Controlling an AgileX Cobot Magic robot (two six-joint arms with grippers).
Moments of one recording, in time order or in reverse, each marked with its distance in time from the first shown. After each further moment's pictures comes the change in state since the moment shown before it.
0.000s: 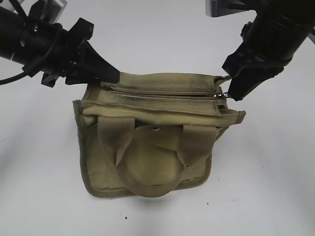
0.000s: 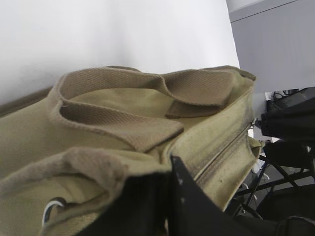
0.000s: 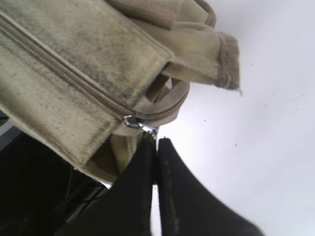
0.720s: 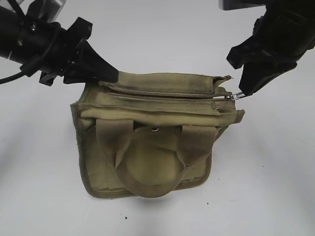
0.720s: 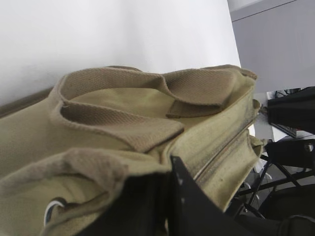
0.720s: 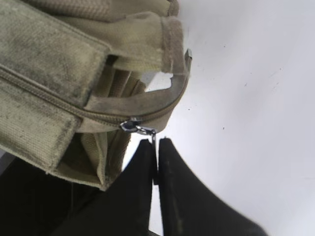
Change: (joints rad) left arm 0.000 -0.003 0.000 0.004 0.000 0.000; right arm -0.020 -0.008 0.000 -0.067 0.007 0.154
